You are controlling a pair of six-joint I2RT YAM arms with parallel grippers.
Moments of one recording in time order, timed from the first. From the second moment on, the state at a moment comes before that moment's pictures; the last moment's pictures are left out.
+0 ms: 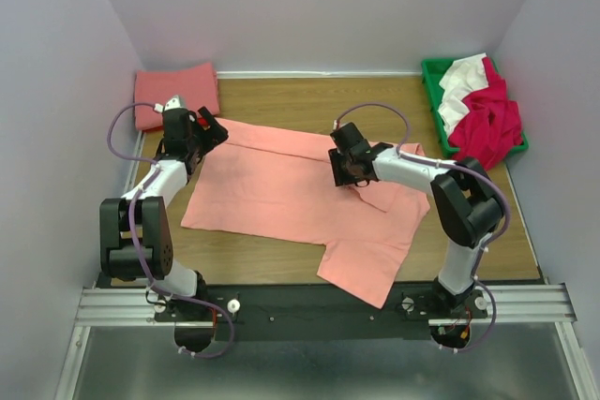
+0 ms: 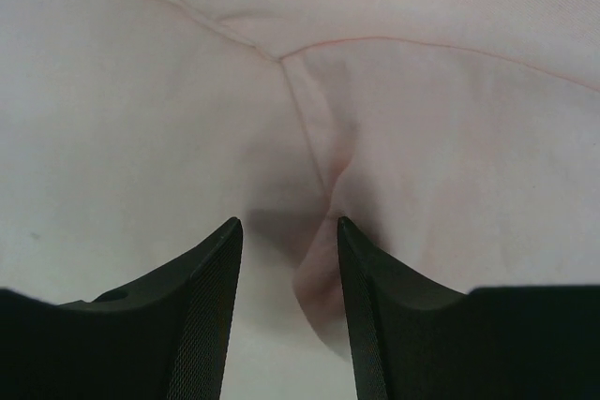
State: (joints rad) left arm 0.04 1.51 0.88 0.09 0.09 -0.56; right arm 0.63 1.84 1.17 -0.34 0.16 0.31
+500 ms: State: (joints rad) left arm 0.04 1.51 0.88 0.10 0.09 -0.56; right arm 0.63 1.89 1.22 -0.41 0.31 0.35
